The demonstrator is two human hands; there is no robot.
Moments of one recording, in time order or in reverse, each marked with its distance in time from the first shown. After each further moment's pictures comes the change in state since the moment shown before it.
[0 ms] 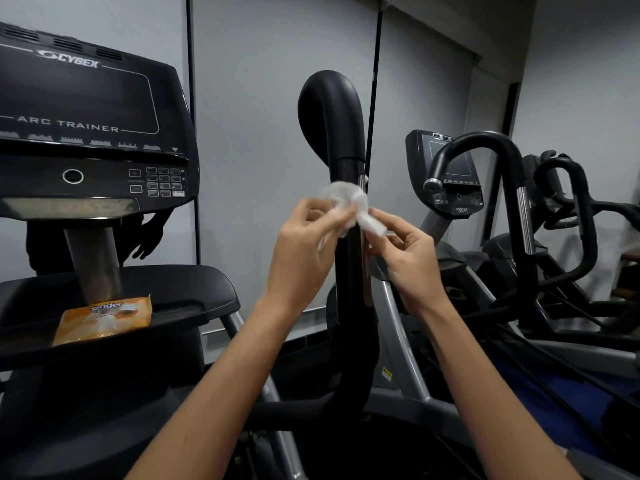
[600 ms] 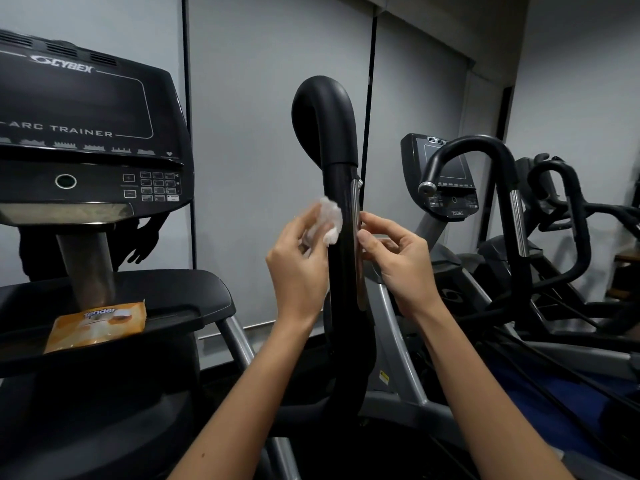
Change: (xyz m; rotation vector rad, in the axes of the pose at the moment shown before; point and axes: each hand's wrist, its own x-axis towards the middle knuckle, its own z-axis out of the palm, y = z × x) left_hand -0.009 0.018 0.017 -0.363 0.270 -0.471; right_hand 0.000 -0.001 -0.001 0.003 -0.009 -0.004
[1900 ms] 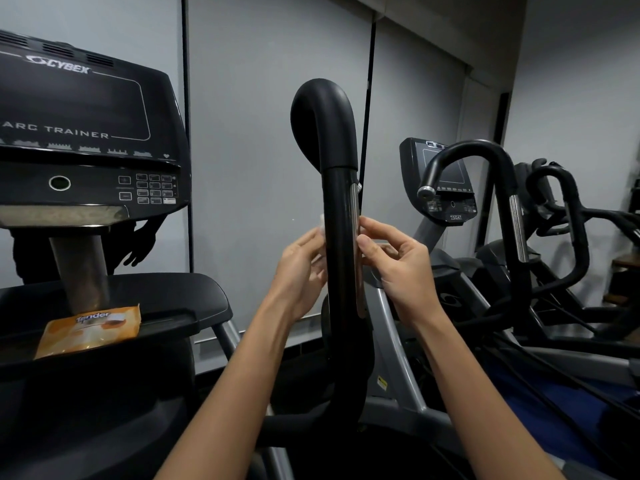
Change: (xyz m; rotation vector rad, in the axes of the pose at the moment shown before) left_hand 0.021 -0.016 0.001 -0.639 -0.398 -0.752; right_hand 0.000 0.001 0.000 0.014 -0.013 -0.013
